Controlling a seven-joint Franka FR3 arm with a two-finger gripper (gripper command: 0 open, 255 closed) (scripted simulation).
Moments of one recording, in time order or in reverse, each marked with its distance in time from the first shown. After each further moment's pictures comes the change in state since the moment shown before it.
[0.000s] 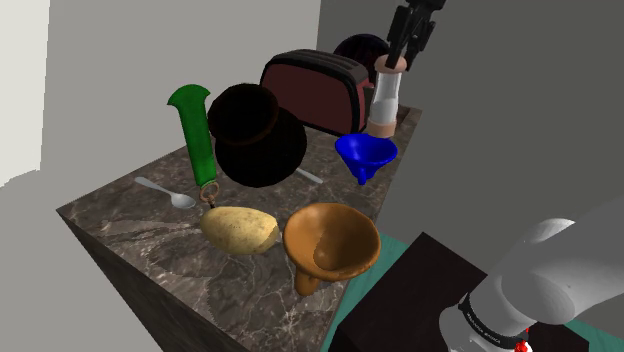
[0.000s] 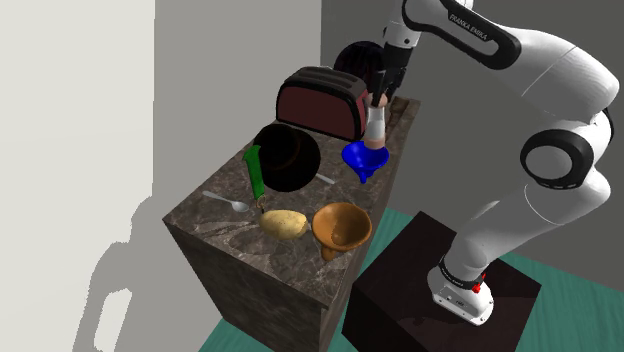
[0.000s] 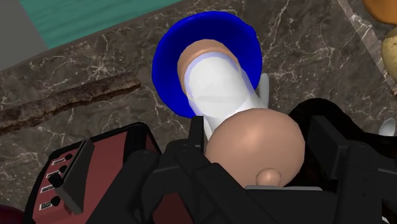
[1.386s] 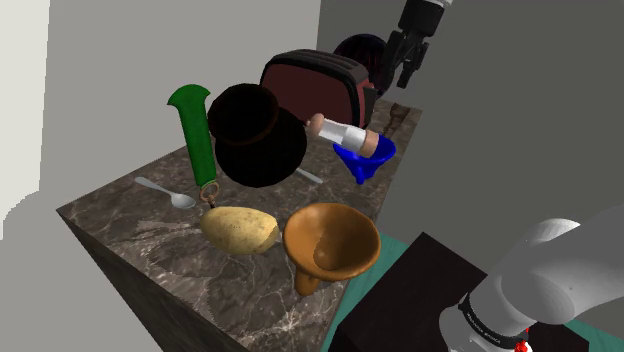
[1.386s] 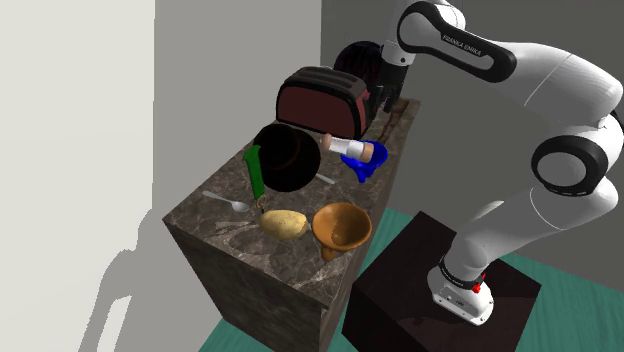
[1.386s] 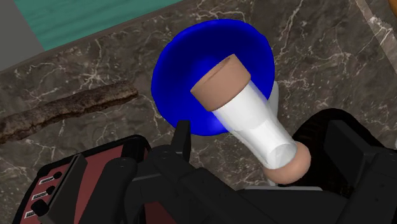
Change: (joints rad) arm -0.002 -0.065 0.005 -0.189 -0.005 0.123 -0.018
